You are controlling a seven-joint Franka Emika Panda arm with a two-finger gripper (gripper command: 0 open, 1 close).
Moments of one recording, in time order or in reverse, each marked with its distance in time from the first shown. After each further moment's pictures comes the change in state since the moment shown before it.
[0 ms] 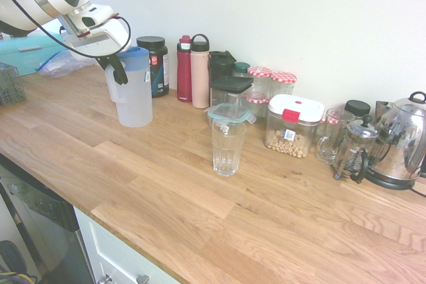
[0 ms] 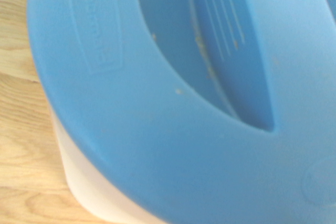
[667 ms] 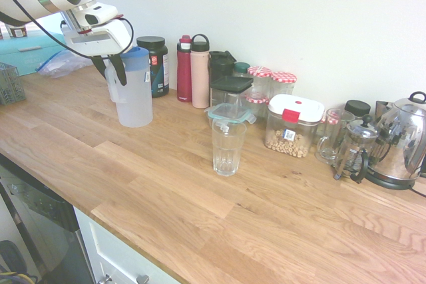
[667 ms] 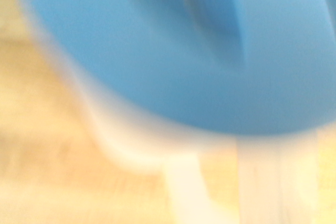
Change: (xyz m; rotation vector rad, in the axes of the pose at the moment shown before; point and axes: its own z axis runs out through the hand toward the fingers) arm 0.003 0.023 -0.022 -0.035 -0.212 0.000
